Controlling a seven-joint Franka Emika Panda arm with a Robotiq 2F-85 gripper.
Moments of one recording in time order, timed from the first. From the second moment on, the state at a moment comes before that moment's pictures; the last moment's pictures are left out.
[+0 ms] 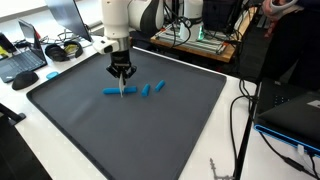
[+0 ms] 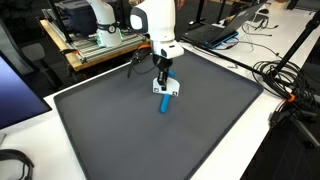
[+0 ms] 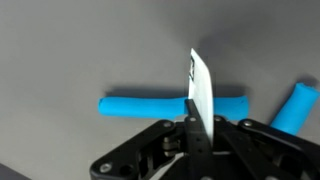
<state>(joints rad) -0.12 0.50 0.03 -2.12 -0.18 2.79 -0.54</state>
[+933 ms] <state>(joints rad) -0.15 0.55 0.07 -2.09 -0.18 2.83 -0.54</state>
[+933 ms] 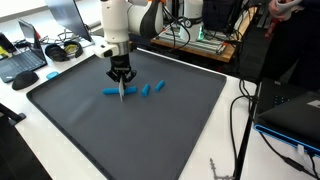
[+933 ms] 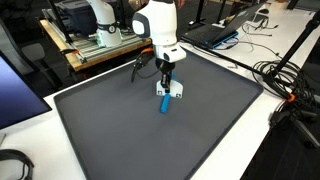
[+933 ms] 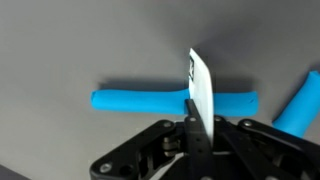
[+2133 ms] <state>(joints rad) -0.15 0.53 0.12 -2.04 -0.18 2.86 -0.55</state>
